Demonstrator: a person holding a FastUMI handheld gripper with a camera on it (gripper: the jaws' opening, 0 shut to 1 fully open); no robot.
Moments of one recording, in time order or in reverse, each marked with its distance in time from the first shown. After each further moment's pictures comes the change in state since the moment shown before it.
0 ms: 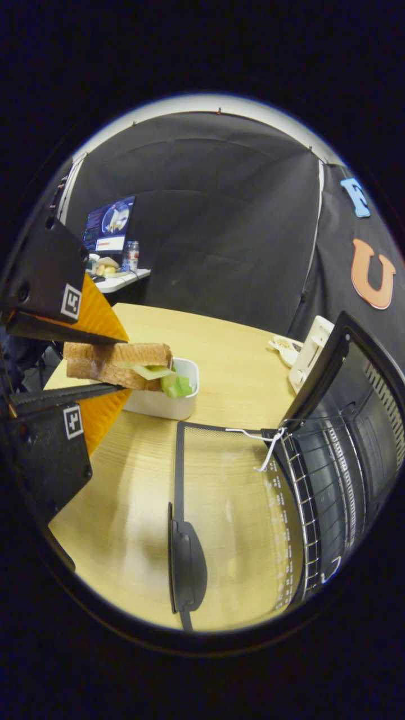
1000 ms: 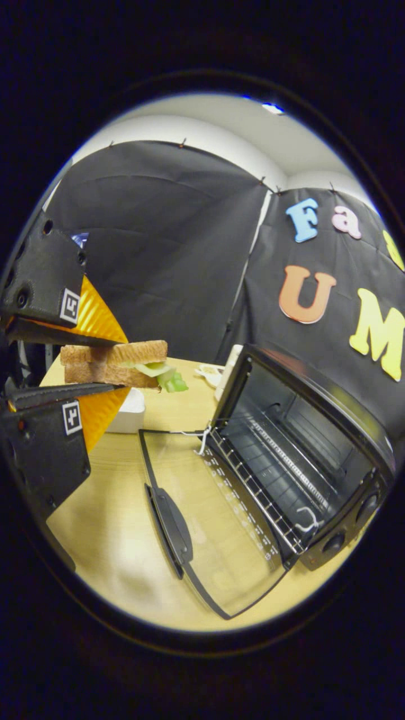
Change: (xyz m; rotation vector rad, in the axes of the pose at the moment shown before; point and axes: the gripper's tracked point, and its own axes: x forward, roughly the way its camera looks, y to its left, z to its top) arm -0.074 0.014 0.049 0.121 -0.469 0.204
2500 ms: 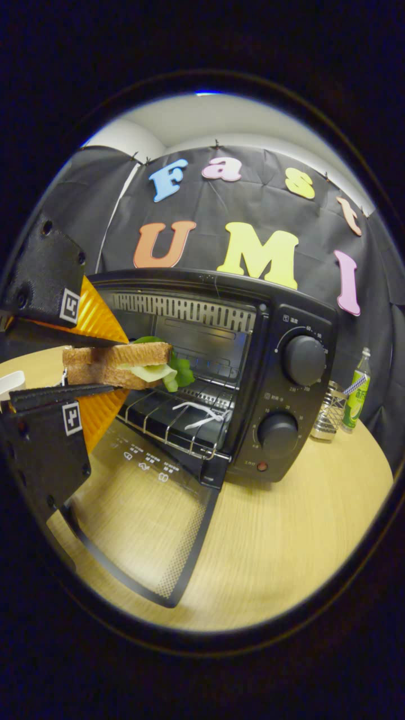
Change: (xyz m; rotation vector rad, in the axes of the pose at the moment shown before) arm 0.018 -0.094 0.169 0.269 -0.666 -0.126
